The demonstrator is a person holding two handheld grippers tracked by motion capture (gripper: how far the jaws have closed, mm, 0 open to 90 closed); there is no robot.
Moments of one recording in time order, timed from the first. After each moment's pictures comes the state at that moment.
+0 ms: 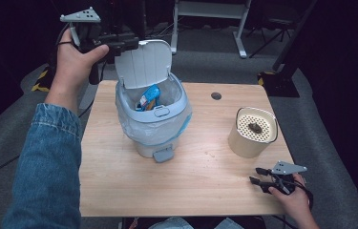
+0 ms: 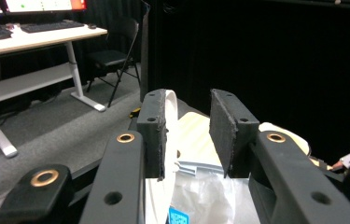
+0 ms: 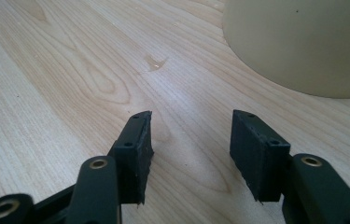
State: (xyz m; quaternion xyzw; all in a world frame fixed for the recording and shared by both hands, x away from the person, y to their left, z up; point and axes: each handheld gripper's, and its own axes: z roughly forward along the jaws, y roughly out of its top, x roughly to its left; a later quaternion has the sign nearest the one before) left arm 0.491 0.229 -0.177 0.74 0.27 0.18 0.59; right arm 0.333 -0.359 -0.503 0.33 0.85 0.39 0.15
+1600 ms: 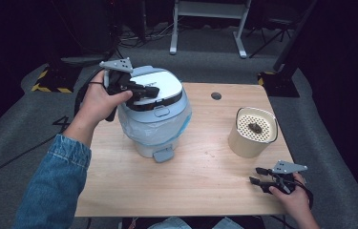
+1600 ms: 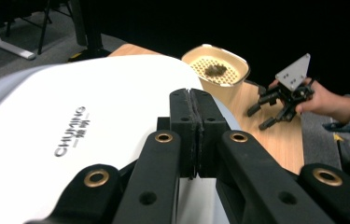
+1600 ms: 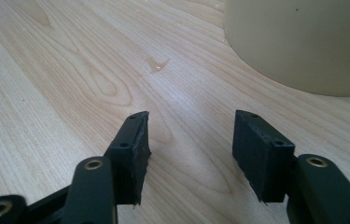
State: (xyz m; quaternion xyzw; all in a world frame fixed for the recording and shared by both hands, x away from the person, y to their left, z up) left arm 0.447 0.177 -0.260 0.83 0.21 0.06 0.52; right arm 0.335 -0.361 -0.503 0.34 0.84 0.40 0.14
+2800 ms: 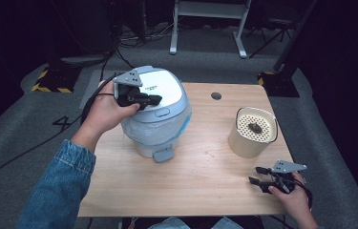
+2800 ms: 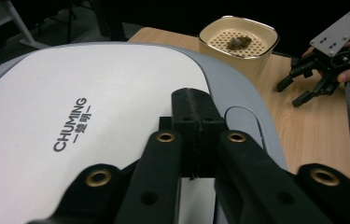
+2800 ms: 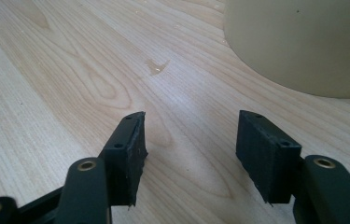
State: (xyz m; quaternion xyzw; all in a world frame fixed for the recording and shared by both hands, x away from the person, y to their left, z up) left arm 0.436 0.162 -0.273 0.84 0.22 0.13 0.48; right arm 0.337 -0.359 -0.503 0.34 0.84 0.40 0.14
